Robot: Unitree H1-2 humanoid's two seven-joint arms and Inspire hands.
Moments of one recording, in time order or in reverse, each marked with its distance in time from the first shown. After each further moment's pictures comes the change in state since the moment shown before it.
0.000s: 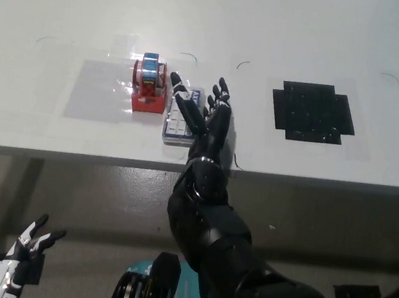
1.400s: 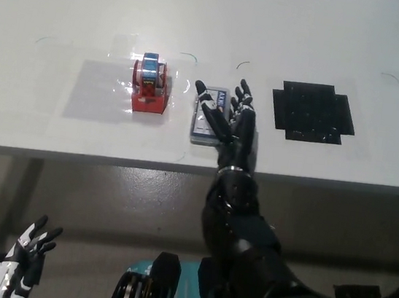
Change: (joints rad) left_arm 0.005 -0.002 0.000 0.004 -0.003 -0.004 0.001; right_arm 0.069 -0.058 -0.007 -0.045 -0.081 -0.002 0.042
